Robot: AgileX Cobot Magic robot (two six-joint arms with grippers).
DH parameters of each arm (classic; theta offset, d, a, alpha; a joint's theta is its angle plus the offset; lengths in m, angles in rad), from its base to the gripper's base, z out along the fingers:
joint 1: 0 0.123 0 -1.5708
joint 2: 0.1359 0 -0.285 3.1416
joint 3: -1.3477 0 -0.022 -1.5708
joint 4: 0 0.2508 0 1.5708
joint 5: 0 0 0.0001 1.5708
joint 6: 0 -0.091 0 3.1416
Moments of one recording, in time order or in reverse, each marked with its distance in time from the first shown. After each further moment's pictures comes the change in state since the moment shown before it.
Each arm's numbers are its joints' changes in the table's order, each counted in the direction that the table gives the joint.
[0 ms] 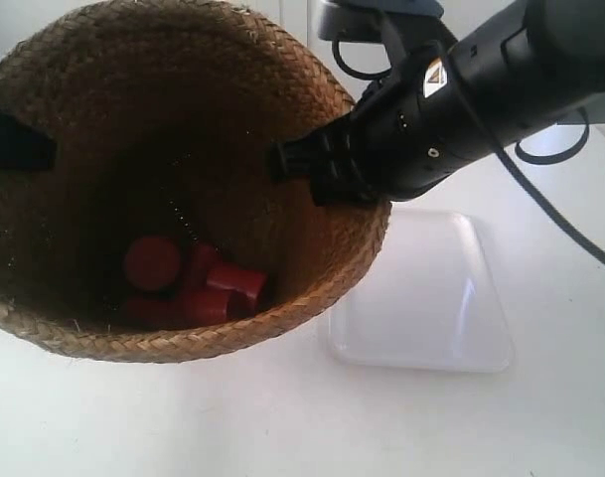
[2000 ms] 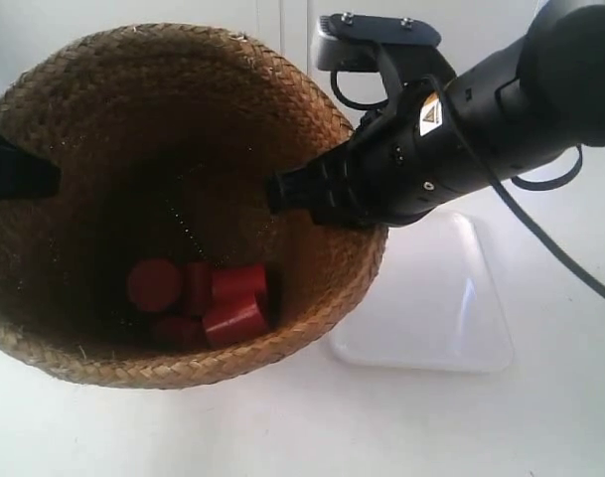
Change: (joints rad) left arm 0.017 -0.009 -0.084 -0.052 0.043 -0.067; right arm 0.026 -0.014 -0.080 -0.030 0.081 -0.029
